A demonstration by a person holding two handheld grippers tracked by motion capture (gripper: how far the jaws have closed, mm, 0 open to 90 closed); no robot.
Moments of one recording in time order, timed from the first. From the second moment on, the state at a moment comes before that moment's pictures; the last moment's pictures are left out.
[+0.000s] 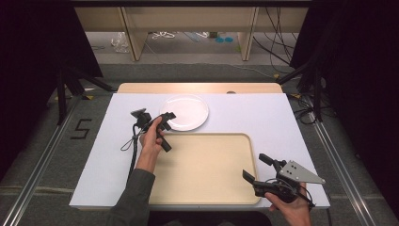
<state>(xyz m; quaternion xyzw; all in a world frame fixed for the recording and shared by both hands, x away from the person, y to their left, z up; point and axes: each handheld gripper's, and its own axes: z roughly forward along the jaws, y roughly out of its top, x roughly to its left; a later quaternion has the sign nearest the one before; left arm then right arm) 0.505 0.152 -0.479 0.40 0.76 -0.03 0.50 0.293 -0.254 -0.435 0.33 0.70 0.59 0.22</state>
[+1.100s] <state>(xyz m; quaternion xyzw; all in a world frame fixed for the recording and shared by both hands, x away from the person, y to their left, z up) 0.521 0.149 -0.500 0.34 0.79 -0.06 0.50 0.290 -0.255 -0.433 0.34 0.70 0.59 0.21</state>
